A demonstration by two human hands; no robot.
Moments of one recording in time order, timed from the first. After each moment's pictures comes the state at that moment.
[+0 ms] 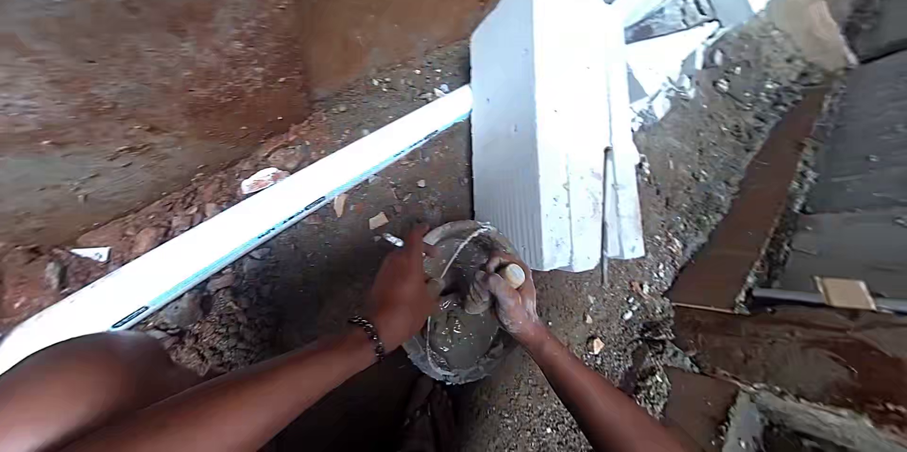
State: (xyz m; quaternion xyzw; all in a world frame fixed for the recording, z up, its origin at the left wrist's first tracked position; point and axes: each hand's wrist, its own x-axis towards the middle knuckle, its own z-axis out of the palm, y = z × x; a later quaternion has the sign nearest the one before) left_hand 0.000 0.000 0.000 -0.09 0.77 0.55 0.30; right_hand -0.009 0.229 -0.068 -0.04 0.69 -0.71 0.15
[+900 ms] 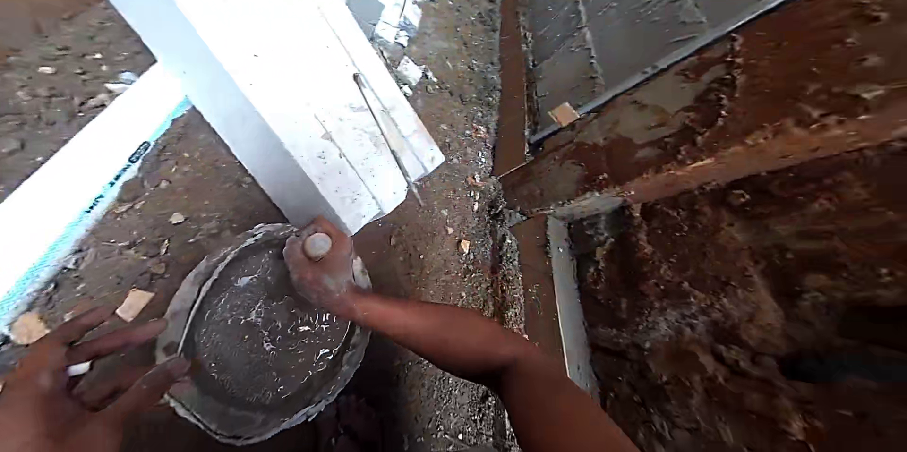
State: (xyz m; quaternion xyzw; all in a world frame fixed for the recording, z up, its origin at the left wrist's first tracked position) left_hand 0.006 0.008 -0.005 -0.05 0.78 0.57 0.25; right_hand -0.026 0.242 -0.073 0.11 0.80 -0.57 -0.16
